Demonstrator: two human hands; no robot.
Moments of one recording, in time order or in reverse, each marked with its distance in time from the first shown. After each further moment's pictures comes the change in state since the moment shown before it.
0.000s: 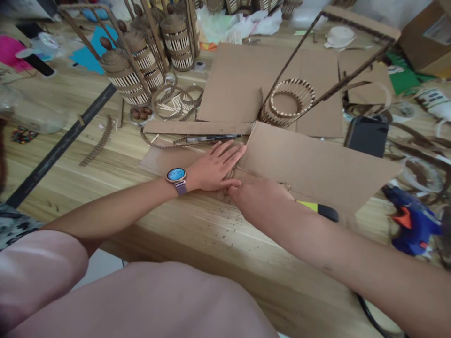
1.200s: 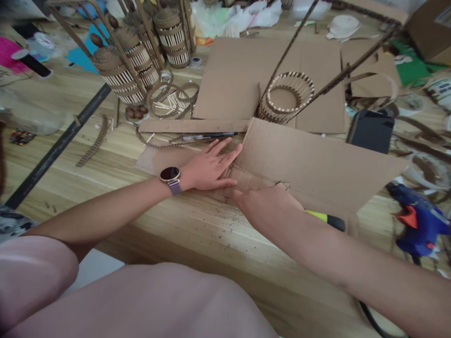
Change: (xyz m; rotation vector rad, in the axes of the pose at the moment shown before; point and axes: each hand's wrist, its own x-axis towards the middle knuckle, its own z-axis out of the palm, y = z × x) left_hand 0.000 -0.005 -0.001 -0.080 -0.069 0.030; right_hand -0.010 0.004 0.025 -0.001 0.018 0.026
